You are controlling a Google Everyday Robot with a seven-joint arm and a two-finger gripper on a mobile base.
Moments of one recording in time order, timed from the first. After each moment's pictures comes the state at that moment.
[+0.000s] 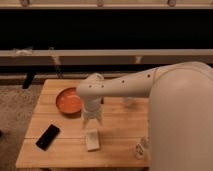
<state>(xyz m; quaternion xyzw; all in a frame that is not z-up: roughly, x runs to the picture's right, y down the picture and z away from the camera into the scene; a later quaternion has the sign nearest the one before) -0.072 0.196 0.758 -0.35 0.23 0.57 0.70</state>
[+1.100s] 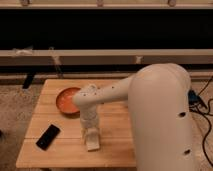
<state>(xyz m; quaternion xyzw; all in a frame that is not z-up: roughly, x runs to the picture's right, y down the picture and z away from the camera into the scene) -0.079 0.250 0.782 -0.37 0.29 0.53 0.71</state>
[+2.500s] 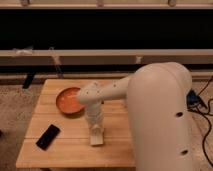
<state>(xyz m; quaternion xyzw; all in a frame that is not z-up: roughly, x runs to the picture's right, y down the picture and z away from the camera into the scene) -0.041 0.218 0.800 -0.31 0.31 0.58 0.68</state>
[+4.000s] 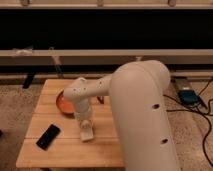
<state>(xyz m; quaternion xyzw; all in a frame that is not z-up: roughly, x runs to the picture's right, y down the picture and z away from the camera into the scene) -0.107 0.216 0.800 -0.33 0.29 0.51 0.74</state>
